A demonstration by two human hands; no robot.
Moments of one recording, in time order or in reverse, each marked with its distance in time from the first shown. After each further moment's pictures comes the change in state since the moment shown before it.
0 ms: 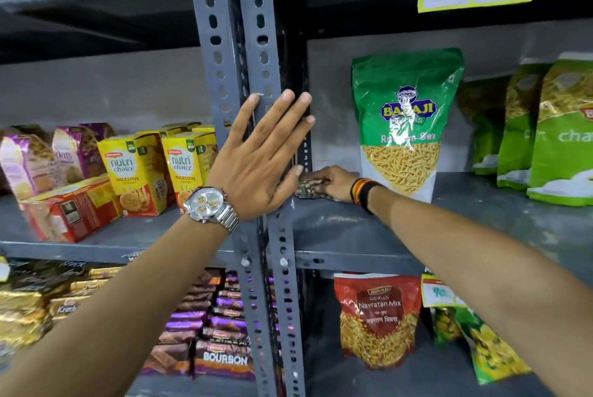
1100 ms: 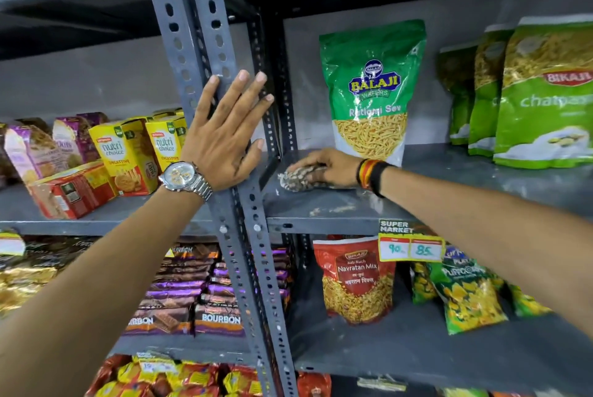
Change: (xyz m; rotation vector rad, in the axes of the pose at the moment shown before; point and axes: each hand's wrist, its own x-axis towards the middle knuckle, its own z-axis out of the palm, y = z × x) left_hand 0.000 -0.001 0.002 0.063 -0.001 -0.006; right_hand -0.093 -0.007 -0.032 0.084 -0.104 -0.215
